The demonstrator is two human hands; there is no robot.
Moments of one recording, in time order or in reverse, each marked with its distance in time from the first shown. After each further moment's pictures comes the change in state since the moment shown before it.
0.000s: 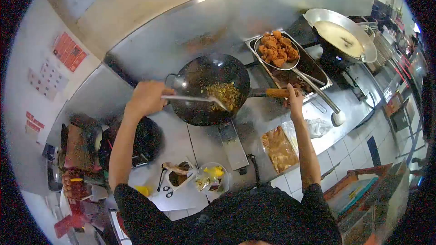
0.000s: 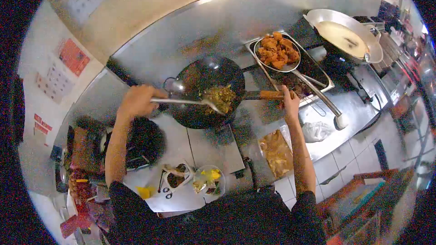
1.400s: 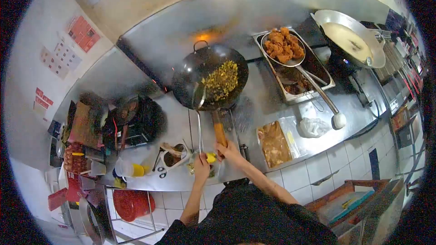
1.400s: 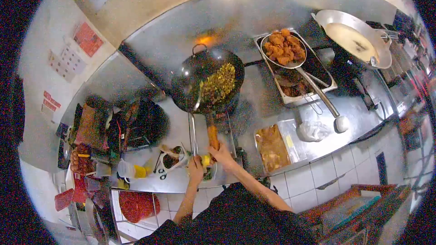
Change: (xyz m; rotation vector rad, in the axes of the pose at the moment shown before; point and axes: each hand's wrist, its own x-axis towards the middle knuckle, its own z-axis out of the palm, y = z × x) left_hand -0.135 0.235 0.320 -1.094 0.491 -0.747; right_hand -0.260 0.033 0.081 0.220 -0.870 0.490
